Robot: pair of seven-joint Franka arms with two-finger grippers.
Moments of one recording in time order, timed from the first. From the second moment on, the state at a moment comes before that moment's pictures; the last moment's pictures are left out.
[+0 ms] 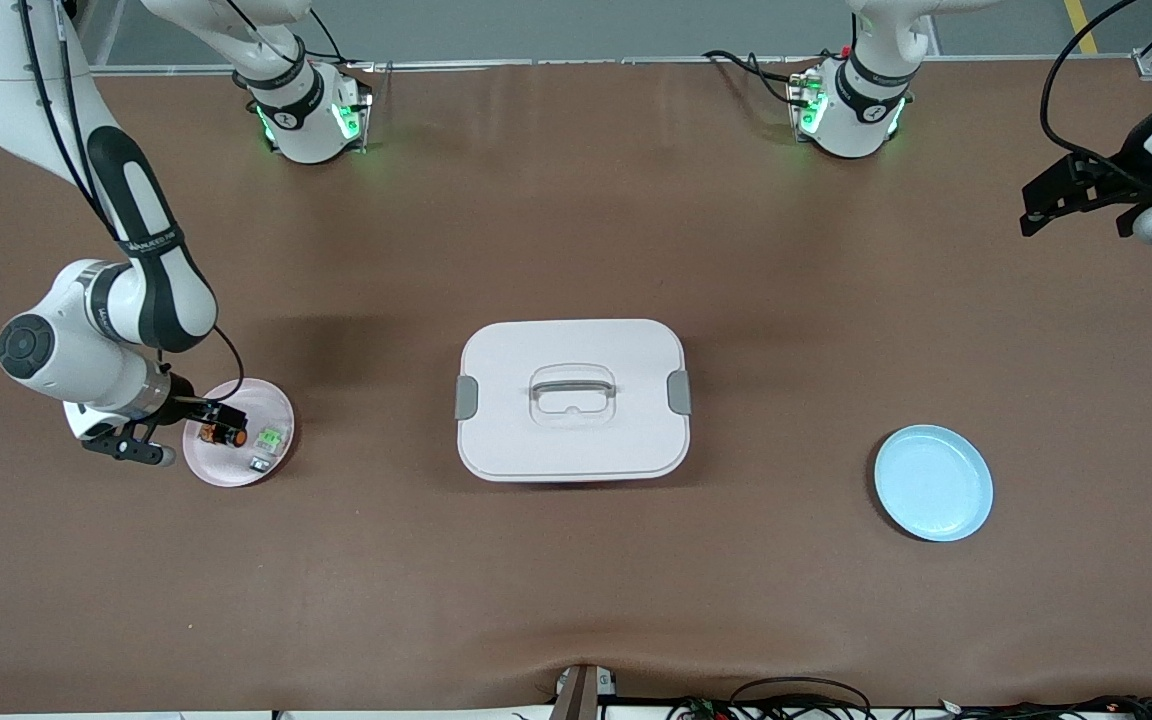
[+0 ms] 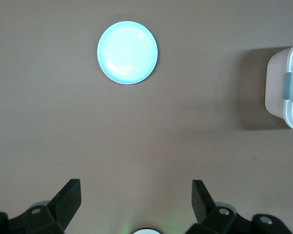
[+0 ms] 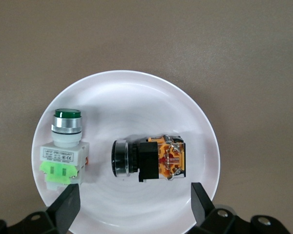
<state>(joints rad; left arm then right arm) 0.06 -0.05 -0.14 -1.56 0.01 1.47 -0.04 -0.05 0.47 -0.06 -2.00 0.12 2.45 0.03</state>
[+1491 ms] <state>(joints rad) 0.07 -0.06 -0.14 -1.55 0.01 1.47 -0.04 -0.05 0.54 -0.07 -1.97 0.12 2.52 -0.01</state>
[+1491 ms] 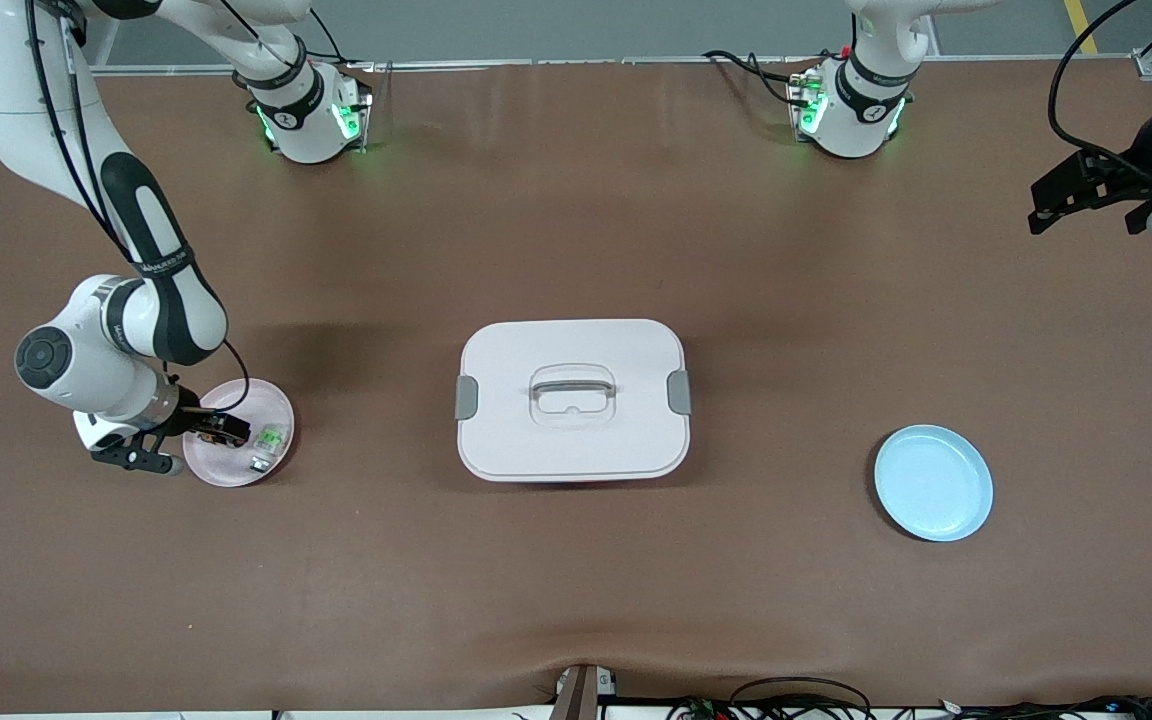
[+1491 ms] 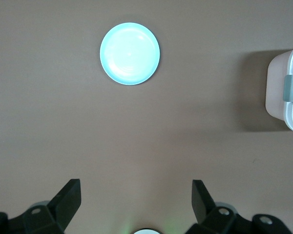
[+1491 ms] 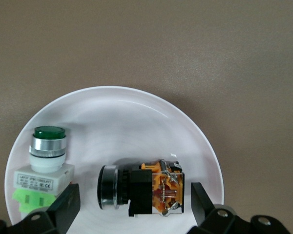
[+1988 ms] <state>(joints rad) 0.07 -0.06 -0.14 -1.54 0.01 1.47 -0.04 -0.05 0.55 -0.07 -1.97 0.12 2.53 -0.01</state>
